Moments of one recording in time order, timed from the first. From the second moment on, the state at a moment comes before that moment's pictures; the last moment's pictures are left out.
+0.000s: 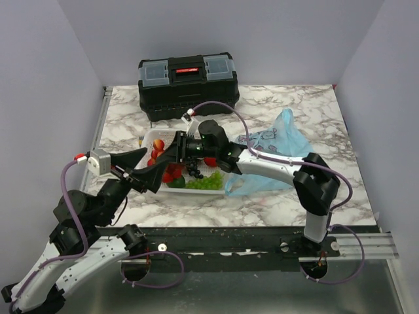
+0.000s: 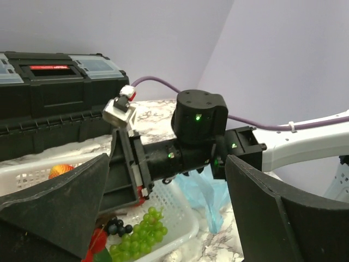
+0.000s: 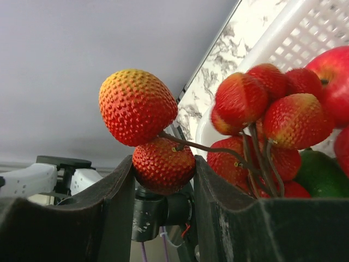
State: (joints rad) left arm -0.86 0.30 0.84 -0.28 -0.25 -0.28; right arm 0.94 1.84 1.34 0.30 -0.40 0.89
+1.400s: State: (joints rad) left arm -0.86 0.31 0.82 -0.31 -0.28 -0.30; right arm 1.01 1.73 1.37 -0.01 -0.18 0.71
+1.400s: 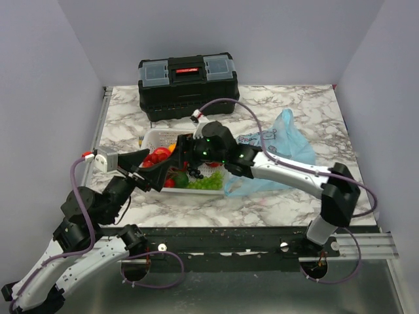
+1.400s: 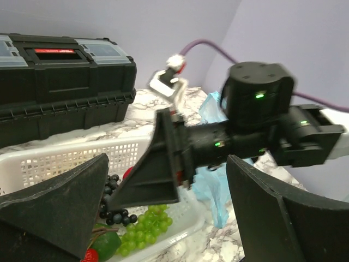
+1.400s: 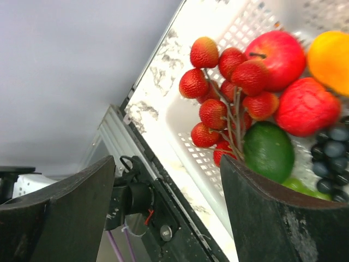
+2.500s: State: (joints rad) left arm -0.86 0.35 0.94 -0.33 -0.43 -0.15; right arm 1.01 0.53 1.11 -0.62 0.81 0.51
